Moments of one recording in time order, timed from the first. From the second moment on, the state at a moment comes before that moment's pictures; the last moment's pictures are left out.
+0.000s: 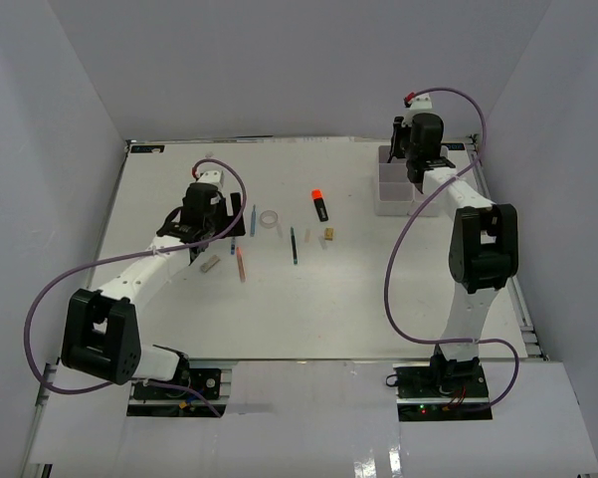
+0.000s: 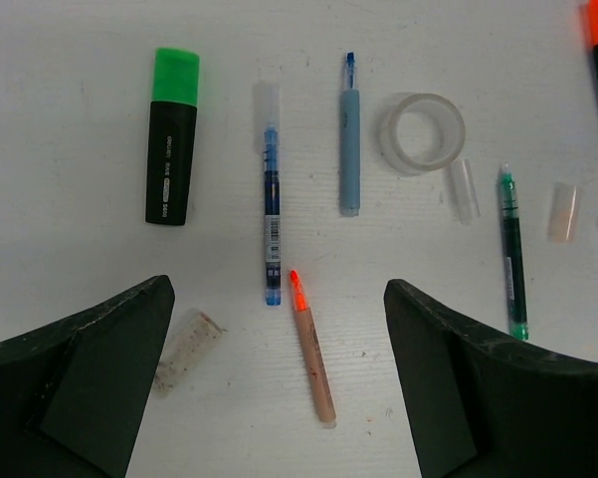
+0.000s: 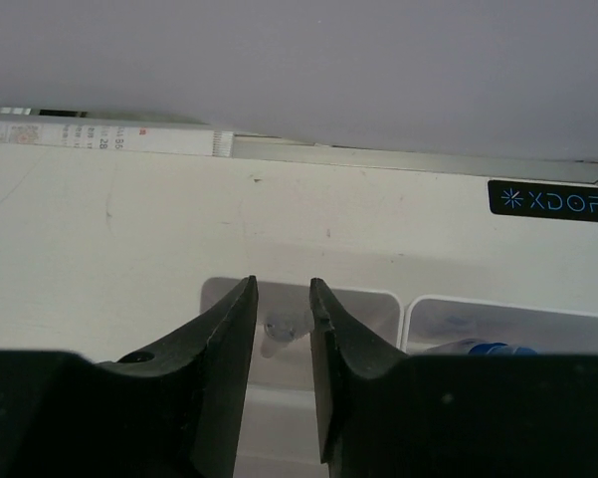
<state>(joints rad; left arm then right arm) -0.31 1.36 0.91 -0.20 -0.15 -0.26 0.15 1.97 1.53 0.15 0.03 0.01</state>
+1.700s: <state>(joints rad) -0.29 1.87 1.23 -0.47 -0.13 -0.38 0.15 1.16 0.88 -0.03 -0.28 0.25</state>
